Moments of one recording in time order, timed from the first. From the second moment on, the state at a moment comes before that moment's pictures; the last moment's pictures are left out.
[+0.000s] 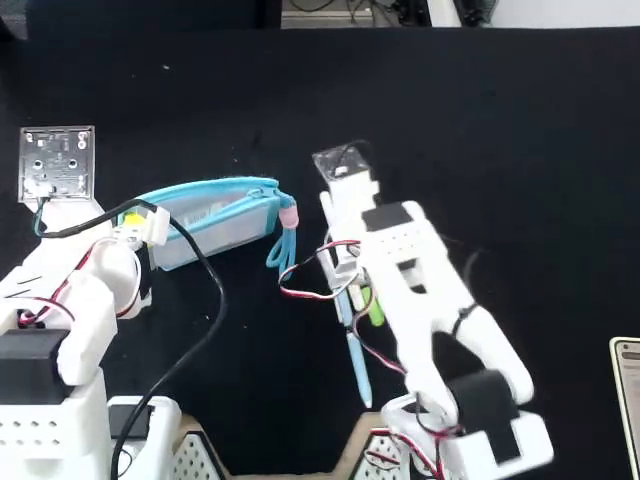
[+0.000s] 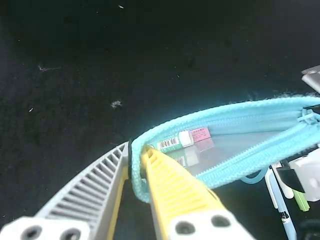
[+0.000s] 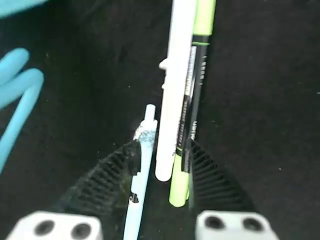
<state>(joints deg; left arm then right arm) -6.2 -58.2 23.9 84.3 -0.9 -17.1 -10.2 38.6 62.7 1.8</state>
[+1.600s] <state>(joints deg) -6.2 -58.2 23.9 84.3 -0.9 -9.8 8.5 28.1 54.5 5.1</state>
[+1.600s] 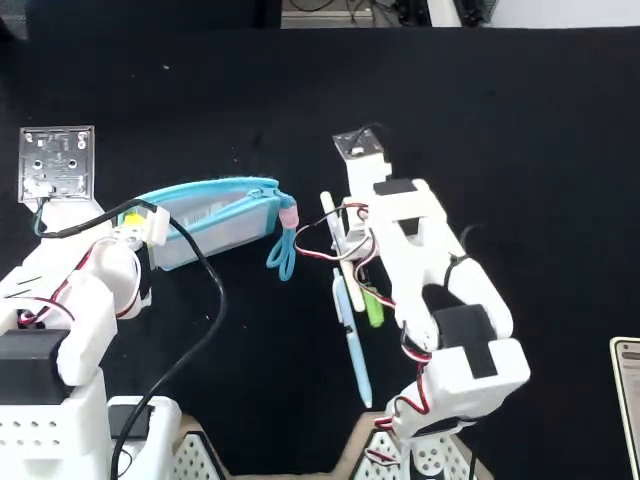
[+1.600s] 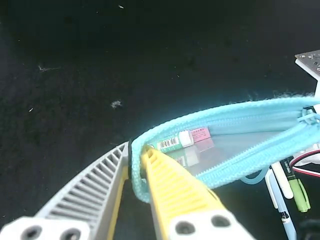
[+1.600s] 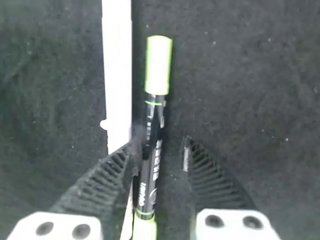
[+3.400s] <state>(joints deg) -6.2 -58.2 23.9 84.3 -0.9 3.1 38.5 -19.6 89.4 23.3</state>
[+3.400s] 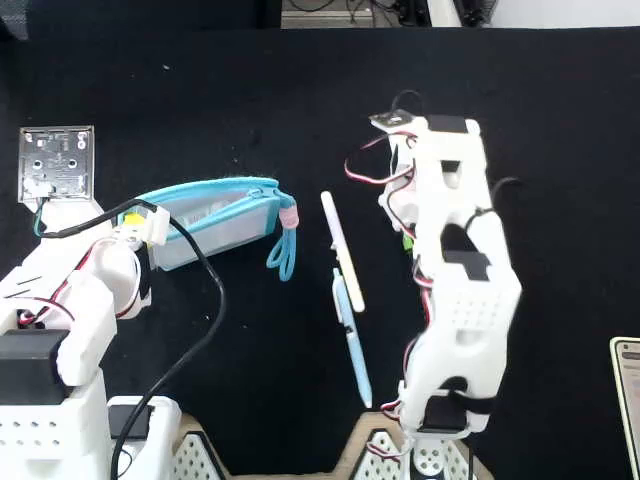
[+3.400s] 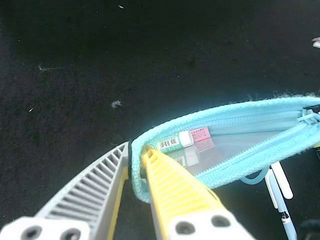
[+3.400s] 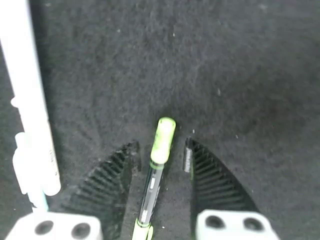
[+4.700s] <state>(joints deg) -6.2 -58.2 24.5 84.3 -1.0 -5.6 -45.4 16.0 80.2 8.3</state>
